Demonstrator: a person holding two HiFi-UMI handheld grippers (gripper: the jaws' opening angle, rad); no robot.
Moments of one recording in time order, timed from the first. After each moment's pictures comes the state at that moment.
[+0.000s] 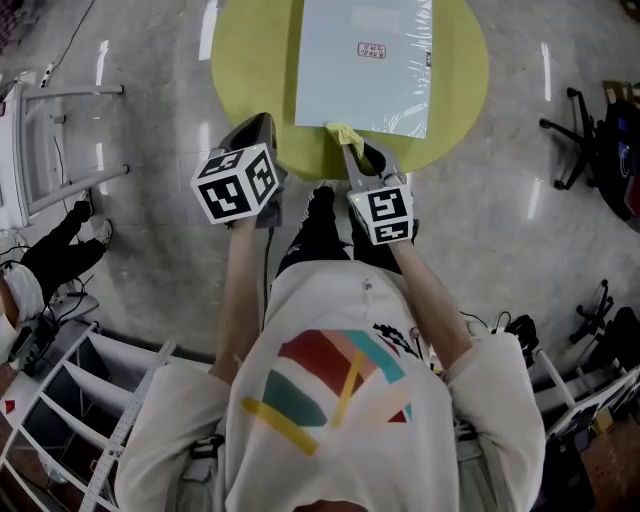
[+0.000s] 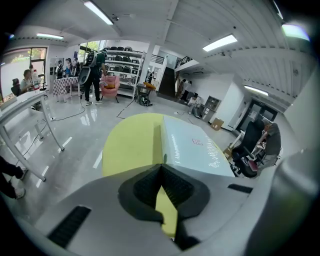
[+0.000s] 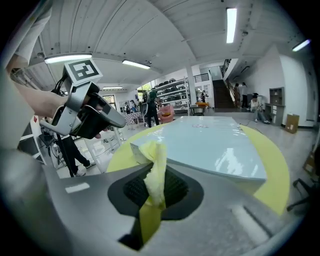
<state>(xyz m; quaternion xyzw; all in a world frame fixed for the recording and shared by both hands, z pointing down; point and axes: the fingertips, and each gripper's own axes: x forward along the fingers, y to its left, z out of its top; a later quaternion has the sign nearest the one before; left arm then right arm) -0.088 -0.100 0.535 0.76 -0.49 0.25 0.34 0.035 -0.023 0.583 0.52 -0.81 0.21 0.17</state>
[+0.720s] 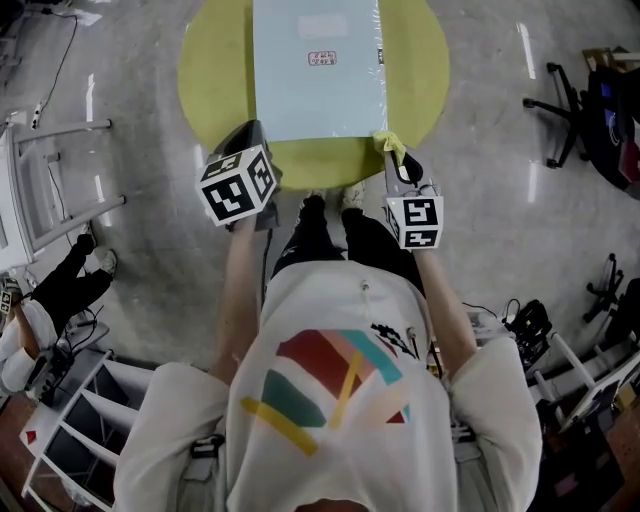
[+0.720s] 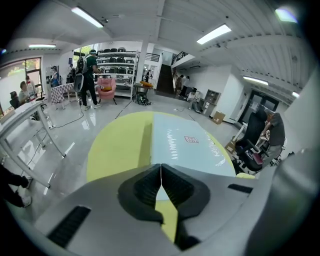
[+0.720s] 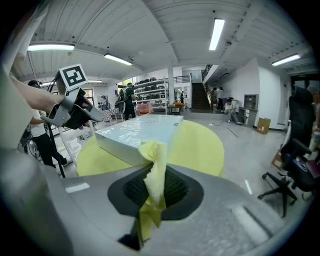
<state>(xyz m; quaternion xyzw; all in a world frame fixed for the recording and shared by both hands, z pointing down) -0.038 -0.107 0.541 0.76 -0.49 0.29 0.31 0.179 0.017 0.591 0.62 -0.73 0.21 0.19</state>
